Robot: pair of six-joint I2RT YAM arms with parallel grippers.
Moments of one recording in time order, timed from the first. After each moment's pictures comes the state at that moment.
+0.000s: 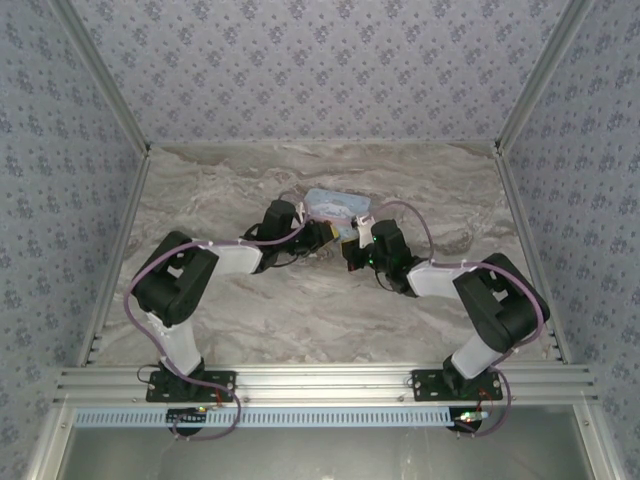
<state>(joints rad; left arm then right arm) -0.62 1.83 0.91 0.40 0.46 -1.07 0.56 1.60 0.63 0.46 -0.19 0.25</state>
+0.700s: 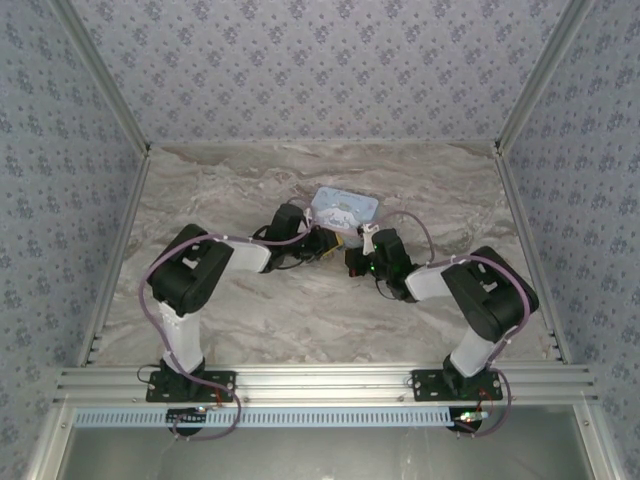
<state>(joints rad) -0.64 1.94 0.95 0.42 0.49 -1.09 0.56 1.69 0.55 0.58 -0.18 0.41</state>
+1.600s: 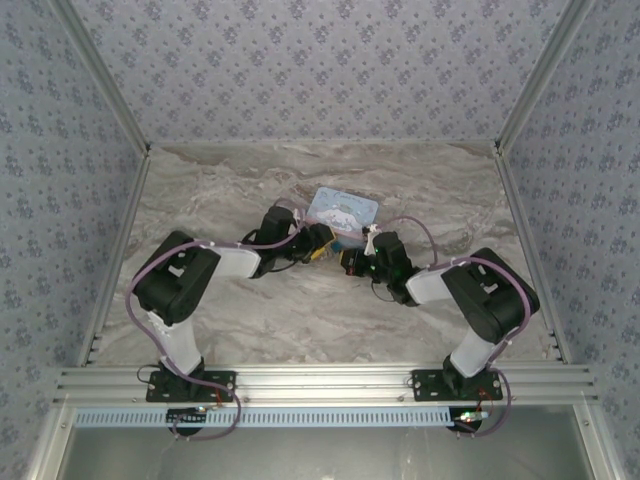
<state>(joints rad) -0.61 1.84 0.84 0.45 0.44 -1.19 0.57 1.67 0.52 0.63 -0.26 0.73</state>
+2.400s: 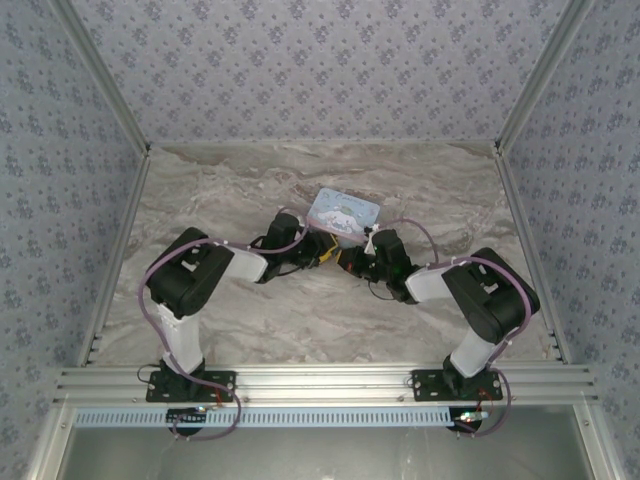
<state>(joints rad) -0.65 1.92 0.84 0.56 0.43 -1.35 0.57 1.67 0.54 0.59 -0.33 0.95</state>
